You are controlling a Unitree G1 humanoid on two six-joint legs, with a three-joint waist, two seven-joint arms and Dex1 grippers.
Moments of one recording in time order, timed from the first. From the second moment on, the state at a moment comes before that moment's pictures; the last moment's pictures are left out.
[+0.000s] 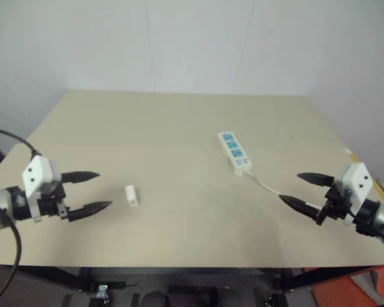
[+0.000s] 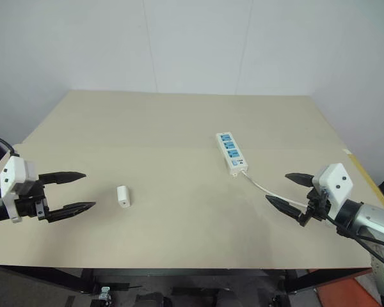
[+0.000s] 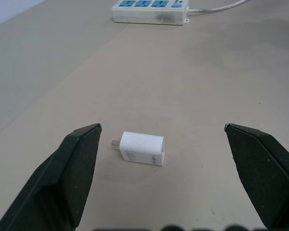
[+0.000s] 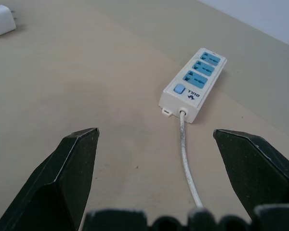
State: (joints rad) left arm -0.04 0.98 0.45 -0.18 -0.54 0.37 -1.21; right arm 0.01 -0.82 -0.39 -0.31 0.49 0.37 0.91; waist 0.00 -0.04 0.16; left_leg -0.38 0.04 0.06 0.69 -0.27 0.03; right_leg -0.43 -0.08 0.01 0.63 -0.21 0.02
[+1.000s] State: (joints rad) left arm -0.11 0.98 0.36 -0.15 -0.52 0.37 -1.21; right arm -0.65 -0.53 0.06 0.49 0.15 0.40 0.70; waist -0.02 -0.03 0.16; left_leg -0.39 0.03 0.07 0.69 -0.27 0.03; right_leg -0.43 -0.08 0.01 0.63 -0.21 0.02
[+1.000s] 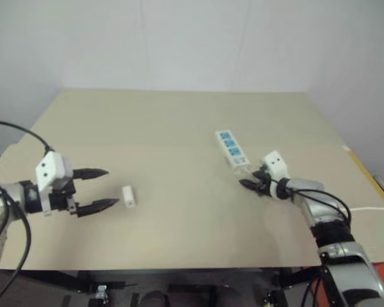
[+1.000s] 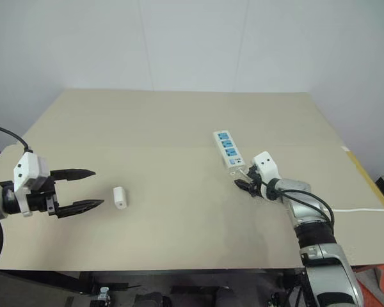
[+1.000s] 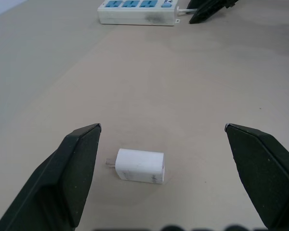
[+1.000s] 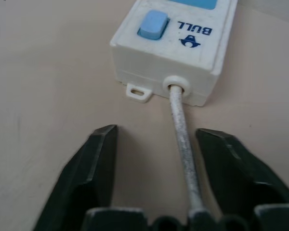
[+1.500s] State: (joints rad) left arm -0.11 0.98 0.36 -0.15 -0.52 0.35 -1.21; right arm -0.43 -0.54 0.06 0.37 0.19 0.00 1.02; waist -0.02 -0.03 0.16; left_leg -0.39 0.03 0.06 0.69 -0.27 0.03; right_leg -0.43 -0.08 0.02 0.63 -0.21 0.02
